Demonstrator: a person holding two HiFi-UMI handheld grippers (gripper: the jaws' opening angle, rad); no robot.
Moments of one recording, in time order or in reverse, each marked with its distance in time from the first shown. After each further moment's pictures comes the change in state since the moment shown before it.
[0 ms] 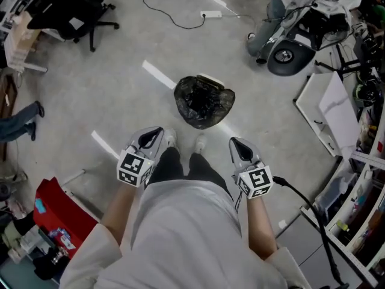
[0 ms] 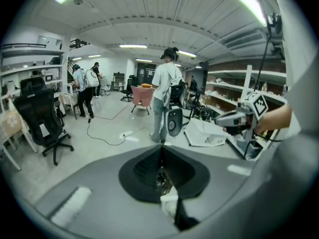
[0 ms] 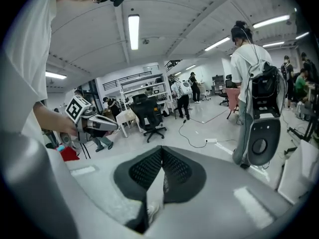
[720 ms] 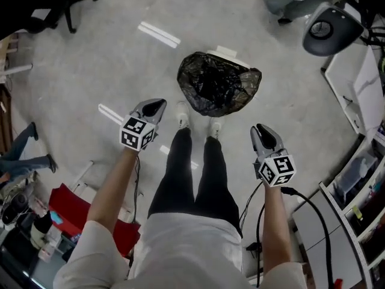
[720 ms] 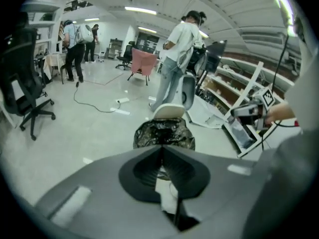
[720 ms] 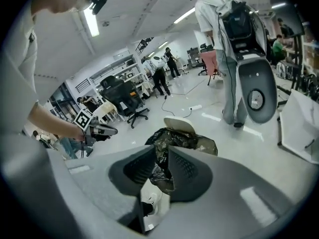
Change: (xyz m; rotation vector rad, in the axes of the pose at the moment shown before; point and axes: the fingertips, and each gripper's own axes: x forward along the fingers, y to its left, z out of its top) left arm 0.227 0.158 -0.204 -0.138 0.287 -0.152; right arm 0.150 -0.122 -0.187 0.292 0.217 -0.125
